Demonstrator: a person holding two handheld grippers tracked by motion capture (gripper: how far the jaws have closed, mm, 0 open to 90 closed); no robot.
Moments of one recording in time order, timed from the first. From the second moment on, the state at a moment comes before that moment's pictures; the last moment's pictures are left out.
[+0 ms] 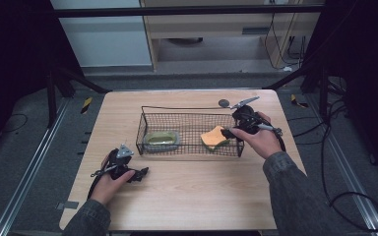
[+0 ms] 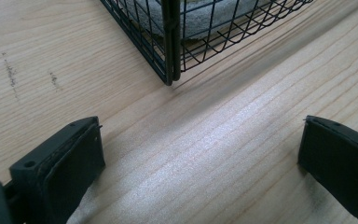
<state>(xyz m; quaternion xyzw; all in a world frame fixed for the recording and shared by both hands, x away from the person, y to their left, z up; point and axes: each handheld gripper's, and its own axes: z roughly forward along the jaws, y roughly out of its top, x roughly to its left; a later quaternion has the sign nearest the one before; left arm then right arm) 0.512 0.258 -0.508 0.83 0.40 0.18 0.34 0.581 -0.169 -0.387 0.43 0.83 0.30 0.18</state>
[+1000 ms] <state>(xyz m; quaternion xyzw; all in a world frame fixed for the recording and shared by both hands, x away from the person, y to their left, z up) 0.512 0.258 -0.508 0.83 0.40 0.18 0.34 0.516 -0.271 -0.408 0.51 0.75 0.35 0.23</state>
